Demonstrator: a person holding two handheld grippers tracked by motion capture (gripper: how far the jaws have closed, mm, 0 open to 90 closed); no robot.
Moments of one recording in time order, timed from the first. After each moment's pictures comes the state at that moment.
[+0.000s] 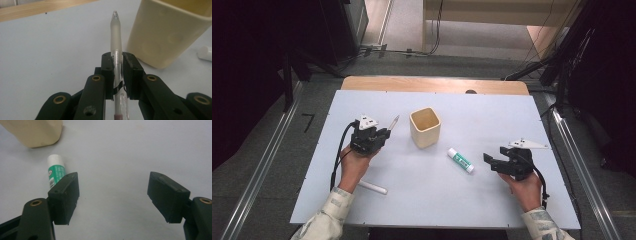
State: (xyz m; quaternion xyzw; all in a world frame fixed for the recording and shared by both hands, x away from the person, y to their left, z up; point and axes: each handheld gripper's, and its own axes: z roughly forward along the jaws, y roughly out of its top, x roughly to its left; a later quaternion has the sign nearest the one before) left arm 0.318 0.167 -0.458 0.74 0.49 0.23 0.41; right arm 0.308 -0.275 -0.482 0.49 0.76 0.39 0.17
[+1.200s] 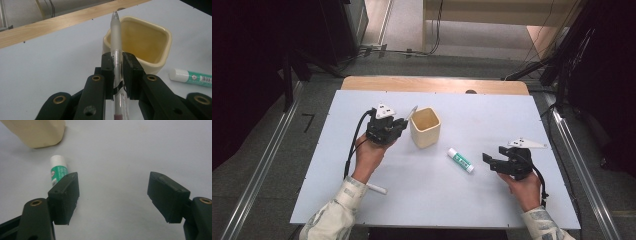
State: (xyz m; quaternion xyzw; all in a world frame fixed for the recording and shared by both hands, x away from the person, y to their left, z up) left arm 0.332 0.124 -0.424 0.75 0.45 0.22 0.43; right arm 0.308 -0.273 -0.481 0.48 0.76 0.40 0.16
